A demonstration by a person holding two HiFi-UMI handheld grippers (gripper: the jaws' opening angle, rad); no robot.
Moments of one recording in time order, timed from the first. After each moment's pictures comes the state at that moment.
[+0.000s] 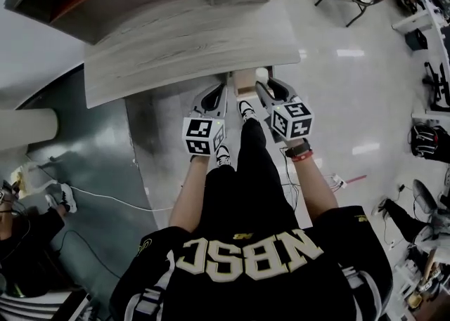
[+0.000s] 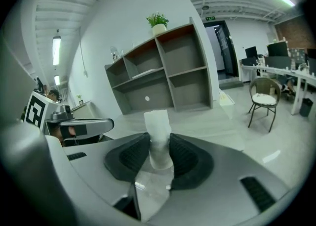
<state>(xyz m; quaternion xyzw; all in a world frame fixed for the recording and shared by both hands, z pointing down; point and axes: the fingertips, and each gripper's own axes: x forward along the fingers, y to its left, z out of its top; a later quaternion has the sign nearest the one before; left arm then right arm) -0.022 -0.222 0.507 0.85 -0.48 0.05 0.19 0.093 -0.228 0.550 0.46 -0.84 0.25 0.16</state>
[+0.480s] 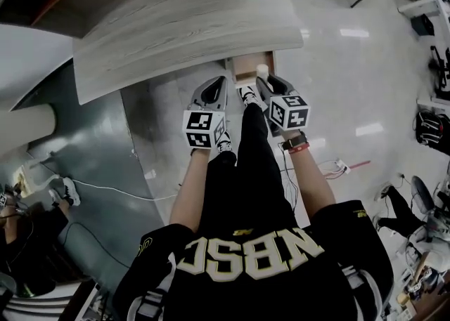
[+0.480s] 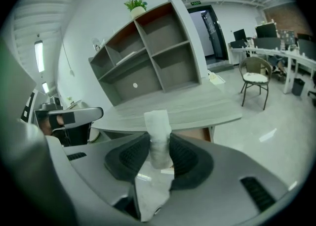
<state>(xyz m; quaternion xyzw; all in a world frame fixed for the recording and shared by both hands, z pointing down) -0.004 -0.231 0.558 0.84 -0.48 0.08 0.22 0.117 -0.226 0.632 0.48 -0.79 0.33 0.18</state>
